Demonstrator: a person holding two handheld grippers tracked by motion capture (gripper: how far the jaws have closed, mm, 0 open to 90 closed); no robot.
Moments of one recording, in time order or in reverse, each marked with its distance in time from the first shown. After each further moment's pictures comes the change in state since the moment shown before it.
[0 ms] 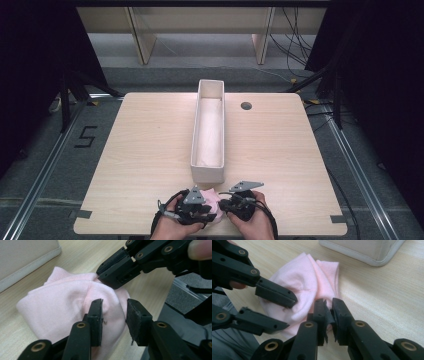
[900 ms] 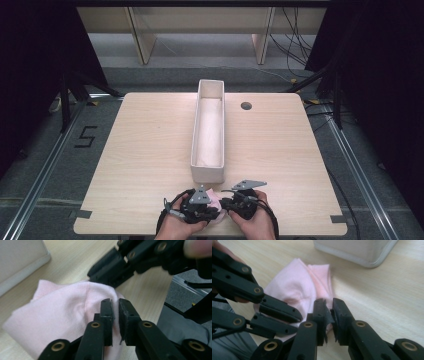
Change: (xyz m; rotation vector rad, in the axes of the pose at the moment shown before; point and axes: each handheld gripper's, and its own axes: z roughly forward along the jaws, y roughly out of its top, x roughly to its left) left arm -0.003 0.005 0.010 0.000 -0.036 0.049; right arm -0.005 0.001 -0.004 -0.018 0.016 0.035
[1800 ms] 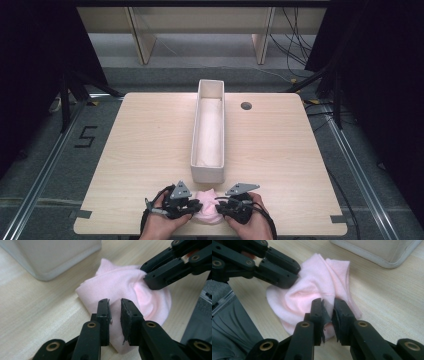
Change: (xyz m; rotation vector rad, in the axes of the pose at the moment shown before) left arm 0.030 -0.021 -0.026 -0.006 0.140 -0.069; right arm 0.014 -0.002 0.004 0.018 -0.011 -0.125
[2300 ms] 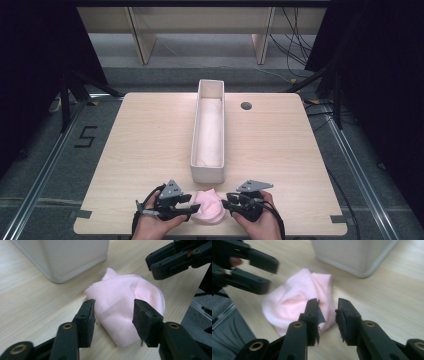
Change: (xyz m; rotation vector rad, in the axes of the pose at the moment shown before) left arm 0.006 -0.004 -0.026 -0.109 0.012 -0.079; right arm -0.014 -0.002 -0.021 -0.097 -0.020 0.052
